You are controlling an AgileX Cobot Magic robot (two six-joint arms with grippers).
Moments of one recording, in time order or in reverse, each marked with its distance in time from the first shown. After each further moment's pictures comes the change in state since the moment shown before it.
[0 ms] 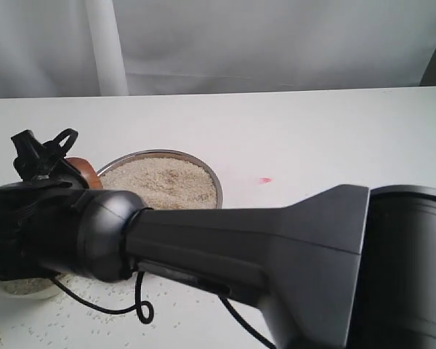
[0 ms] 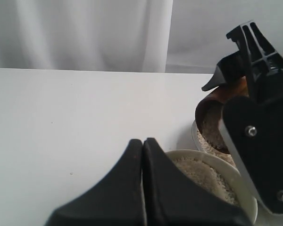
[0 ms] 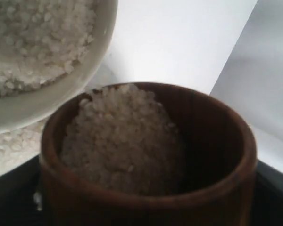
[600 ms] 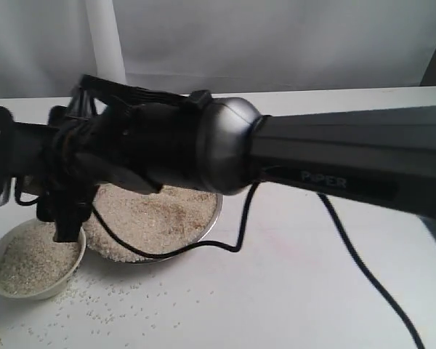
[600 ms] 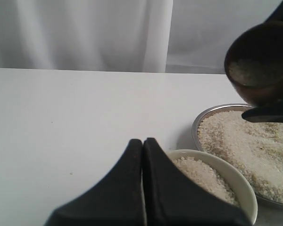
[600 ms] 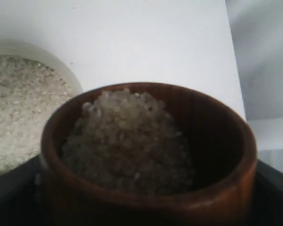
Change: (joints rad) left arm 0.000 0.000 0.000 0.000 0.000 0.000; right arm -0.146 -0.260 0.251 0.600 -0.382 0.006
